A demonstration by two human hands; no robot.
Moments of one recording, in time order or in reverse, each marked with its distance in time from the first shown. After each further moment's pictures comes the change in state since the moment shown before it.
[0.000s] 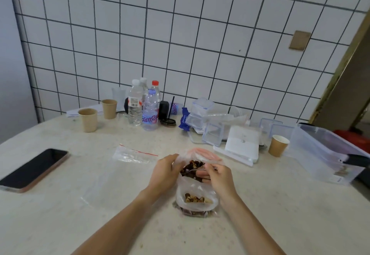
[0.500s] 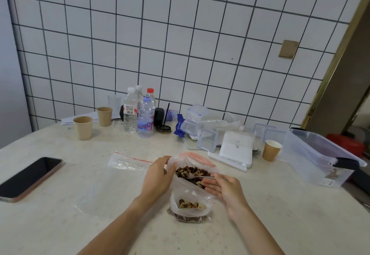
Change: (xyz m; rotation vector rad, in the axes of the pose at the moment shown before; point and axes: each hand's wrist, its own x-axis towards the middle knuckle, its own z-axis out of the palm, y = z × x) left_hand -0.005 0.015 -0.006 0.069 0.123 -0.033; right_hand -0.013 -0.001 -0.042 0.311 -0.020 0.176
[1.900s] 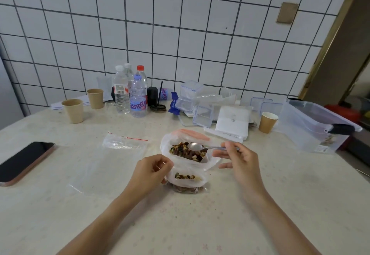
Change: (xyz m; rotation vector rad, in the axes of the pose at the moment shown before) left_hand -0.069 0.023 -0.037 -0.199 -0.210 -0.104; right_hand -0.053 -0.021 -0.024 -0.217 0.076 -0.442
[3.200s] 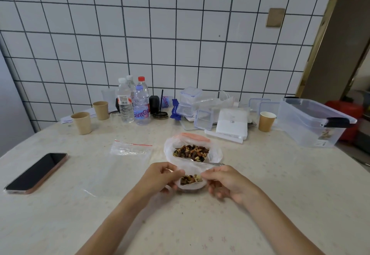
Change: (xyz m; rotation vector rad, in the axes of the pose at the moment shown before) left_hand -0.013 0.023 -0.003 -0.193 -0.217 -0.310; right_hand -0.015 0.013 0.011 -0.040 -0.461 0.584
